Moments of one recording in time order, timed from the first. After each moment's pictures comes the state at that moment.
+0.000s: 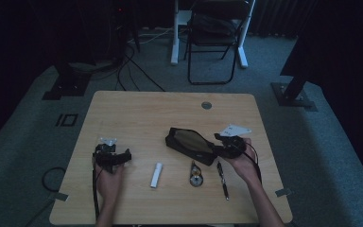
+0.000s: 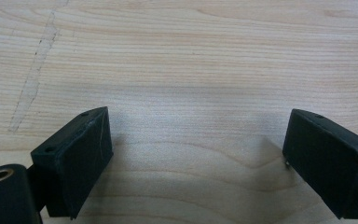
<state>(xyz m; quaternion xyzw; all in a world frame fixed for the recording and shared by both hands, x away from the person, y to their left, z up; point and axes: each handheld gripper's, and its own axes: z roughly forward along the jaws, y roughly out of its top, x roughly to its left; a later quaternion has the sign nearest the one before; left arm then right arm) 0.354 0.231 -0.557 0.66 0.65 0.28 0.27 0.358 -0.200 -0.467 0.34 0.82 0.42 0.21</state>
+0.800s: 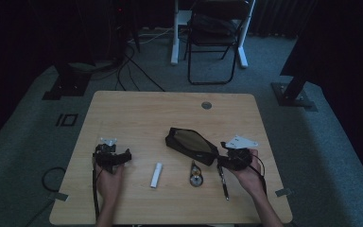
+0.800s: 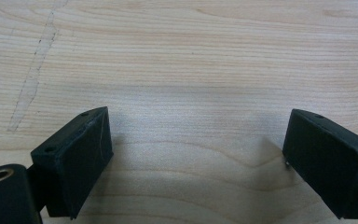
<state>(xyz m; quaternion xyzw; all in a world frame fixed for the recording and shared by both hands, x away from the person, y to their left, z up) 0.354 0.231 -0.557 0.66 0.65 0.28 0.27 0.322 -0.211 -0.475 0.36 0.81 0.41 0.23</state>
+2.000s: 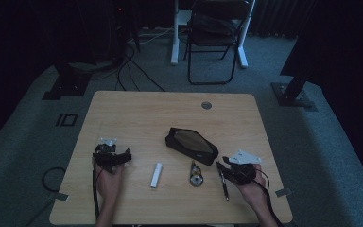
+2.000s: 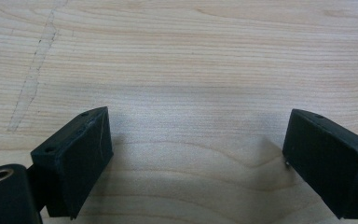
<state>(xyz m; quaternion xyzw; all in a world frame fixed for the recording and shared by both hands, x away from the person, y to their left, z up) 0.354 0.231 -0.557 0.66 0.65 0.28 0.27 0.286 -0.222 -0.501 0.37 0.81 0.39 0.22</state>
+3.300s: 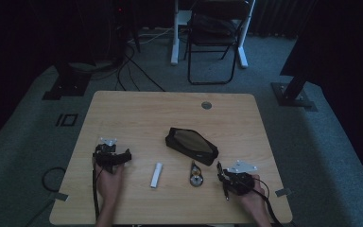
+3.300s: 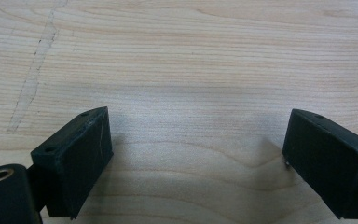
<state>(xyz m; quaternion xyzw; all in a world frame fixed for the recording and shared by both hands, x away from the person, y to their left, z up) 0.354 0.230 -0.557 0.66 0.65 0.28 0.27 0.273 -0.225 -0.540 0.40 0.83 0.34 0.19</state>
